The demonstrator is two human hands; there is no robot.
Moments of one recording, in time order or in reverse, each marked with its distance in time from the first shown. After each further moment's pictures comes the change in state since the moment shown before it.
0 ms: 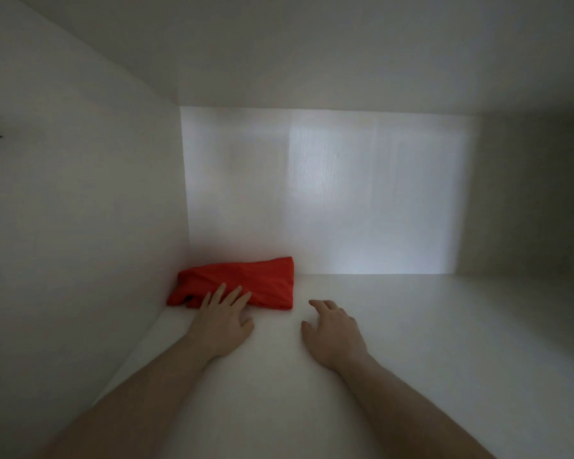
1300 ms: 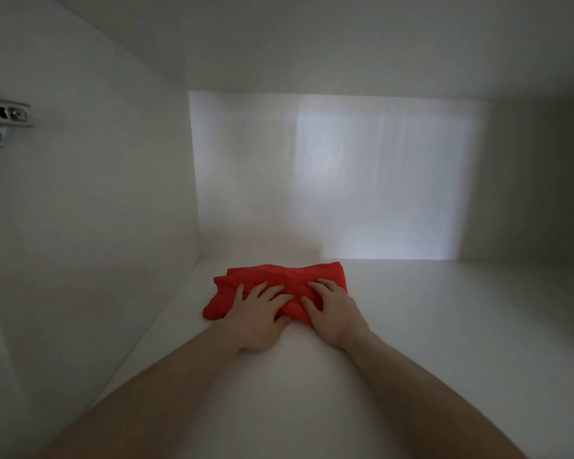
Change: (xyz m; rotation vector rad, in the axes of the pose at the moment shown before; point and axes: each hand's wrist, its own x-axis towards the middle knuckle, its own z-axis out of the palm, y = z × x) left_hand -0.039 0.059 -0.032 -0.033 -0.187 0.172; right_hand -0.010 -0.002 -0.004 0.048 0.051 -0.082
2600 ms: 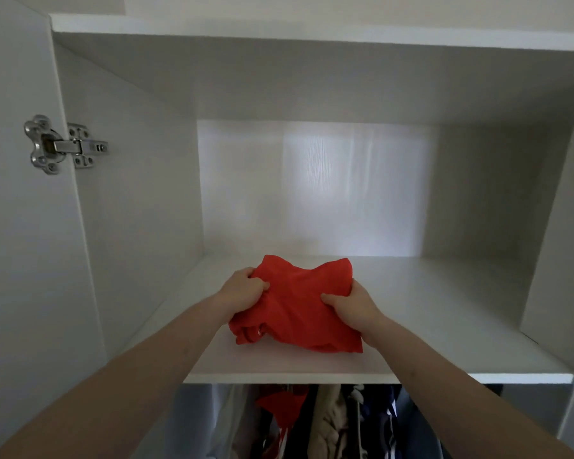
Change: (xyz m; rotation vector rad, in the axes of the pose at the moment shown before) left_hand -0.106 0.071 -0.082 -1.068 0.130 -0.423; right_hand -0.130 -0.003 -0.116 0.817 -0.027 0.350
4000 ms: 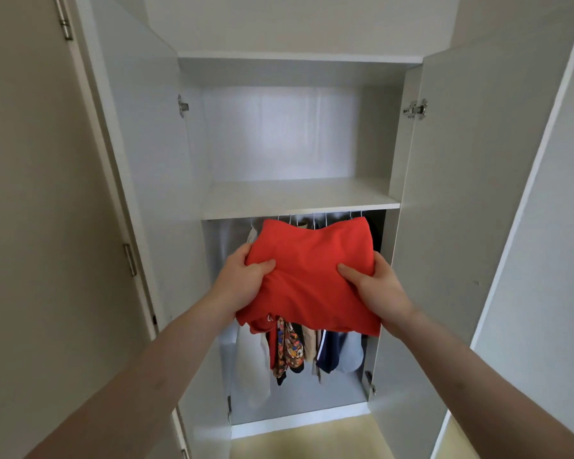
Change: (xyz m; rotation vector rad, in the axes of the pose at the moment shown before) left_hand -0.605 -0.058 -0.039 -0.345 -0.057 0.158; right_hand -0.627 -0.010 -0.030 0.161 0.197 -0.052
